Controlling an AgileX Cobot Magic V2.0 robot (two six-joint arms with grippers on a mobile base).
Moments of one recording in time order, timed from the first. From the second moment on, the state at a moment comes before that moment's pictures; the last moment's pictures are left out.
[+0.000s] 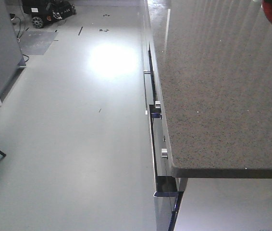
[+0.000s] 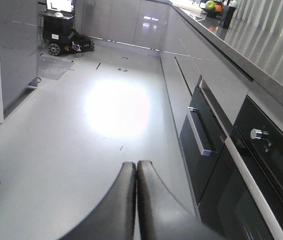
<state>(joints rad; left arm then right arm) 0.02 -0.01 0.02 0.00 0.25 -0.27 0.02 1.25 -1.72 0.35 1.10 -0.25</state>
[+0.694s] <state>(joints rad) 0.02 -0.01 0.02 0.00 0.25 -0.27 0.02 1.25 -1.72 0.35 1.11 -0.25</state>
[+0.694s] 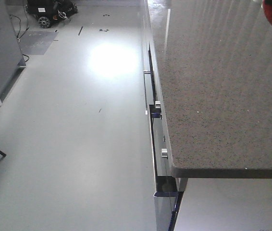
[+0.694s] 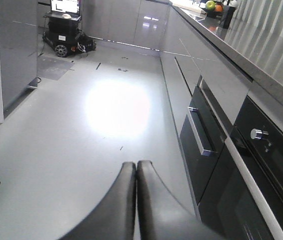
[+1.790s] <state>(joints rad) 0.02 -0.01 0.02 0.00 0.25 -0.27 0.02 1.25 -1.72 0.35 1.11 -0.25</state>
